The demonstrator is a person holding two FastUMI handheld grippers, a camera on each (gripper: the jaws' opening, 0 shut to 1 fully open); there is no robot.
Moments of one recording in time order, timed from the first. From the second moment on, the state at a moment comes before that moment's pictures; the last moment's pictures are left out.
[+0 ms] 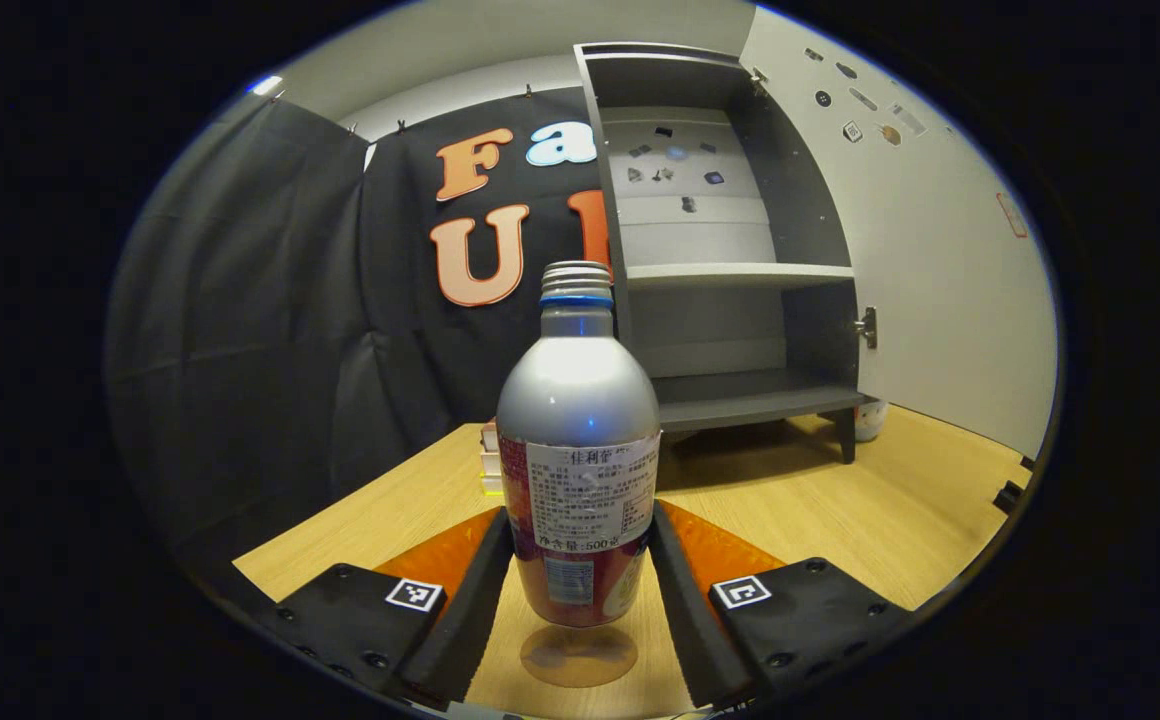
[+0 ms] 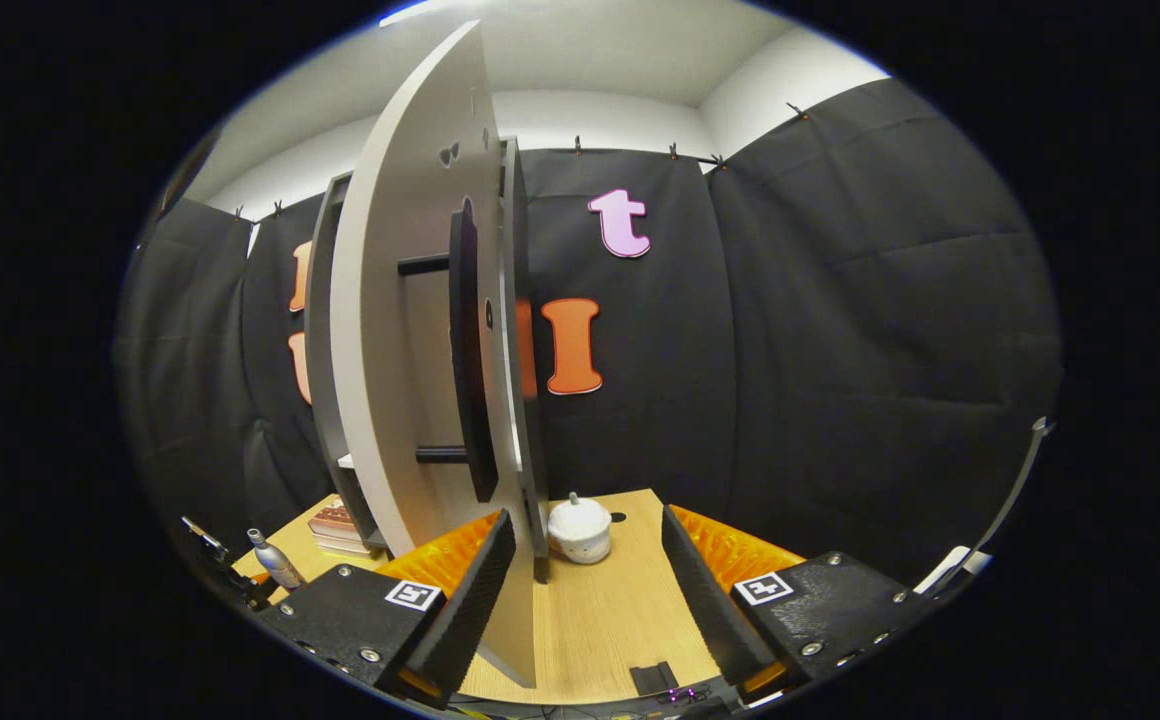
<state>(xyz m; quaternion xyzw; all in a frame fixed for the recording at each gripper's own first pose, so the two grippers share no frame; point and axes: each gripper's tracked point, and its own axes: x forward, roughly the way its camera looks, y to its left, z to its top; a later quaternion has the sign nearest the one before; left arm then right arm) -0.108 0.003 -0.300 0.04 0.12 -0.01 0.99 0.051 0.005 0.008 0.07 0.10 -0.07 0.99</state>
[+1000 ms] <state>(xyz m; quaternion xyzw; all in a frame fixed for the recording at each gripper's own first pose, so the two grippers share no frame) -0.127 0.007 -0.368 0.02 0.14 0.00 0.99 0.055 -0.014 -0.004 0.13 0.09 -0.10 0.98</state>
